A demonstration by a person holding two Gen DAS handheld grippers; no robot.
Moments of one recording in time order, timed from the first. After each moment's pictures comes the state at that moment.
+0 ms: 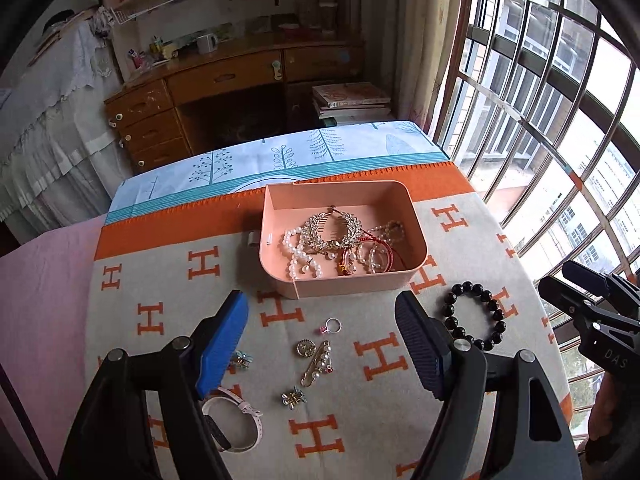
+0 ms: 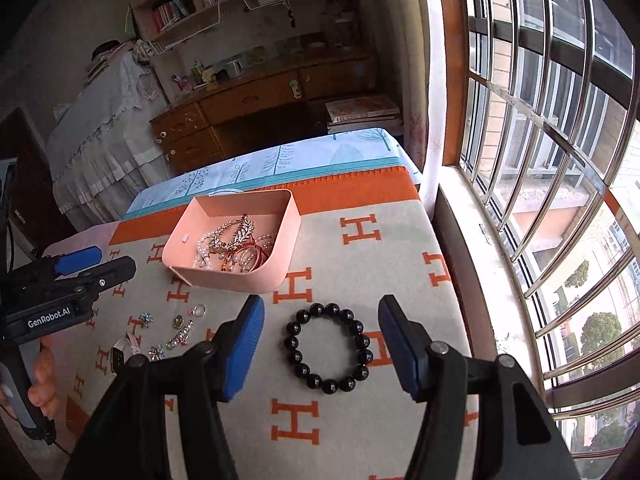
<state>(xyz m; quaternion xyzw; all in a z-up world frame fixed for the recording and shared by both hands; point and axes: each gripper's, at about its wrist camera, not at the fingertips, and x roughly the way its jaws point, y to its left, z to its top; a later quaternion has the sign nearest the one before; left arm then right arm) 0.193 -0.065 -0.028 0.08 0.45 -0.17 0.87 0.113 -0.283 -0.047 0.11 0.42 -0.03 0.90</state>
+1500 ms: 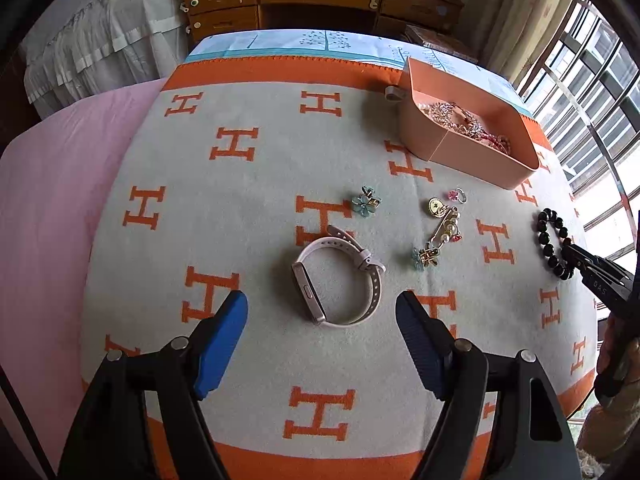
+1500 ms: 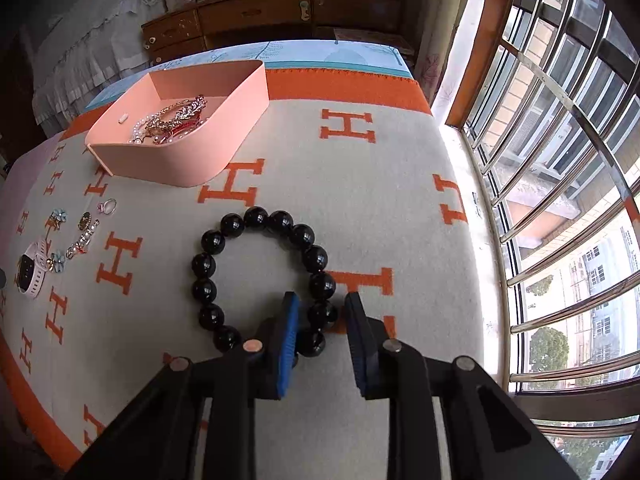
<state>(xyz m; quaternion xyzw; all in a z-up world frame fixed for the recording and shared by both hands) 0.157 0.060 -0.115 -0.01 0.56 -0.06 0.83 0.135 -0.281 -0.150 0.01 0.53 -0.02 0.85</state>
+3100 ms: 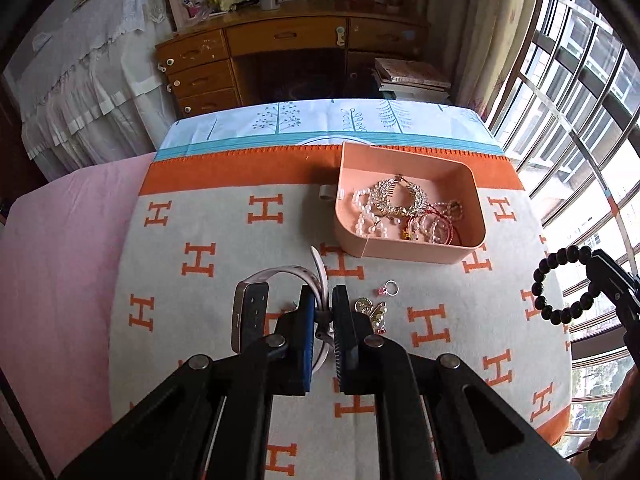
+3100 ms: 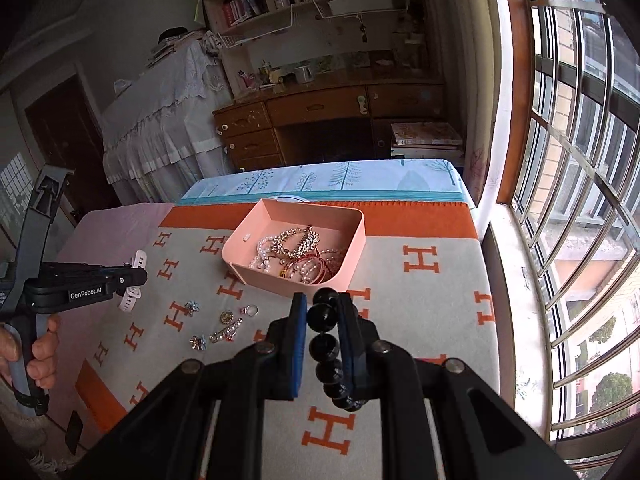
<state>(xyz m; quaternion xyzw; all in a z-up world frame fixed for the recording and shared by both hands) 0.208 -0.025 -0.028 0.05 0.51 -0.08 0.86 0.121 -0.254 -0.021 0.07 0.39 0.08 0.92</state>
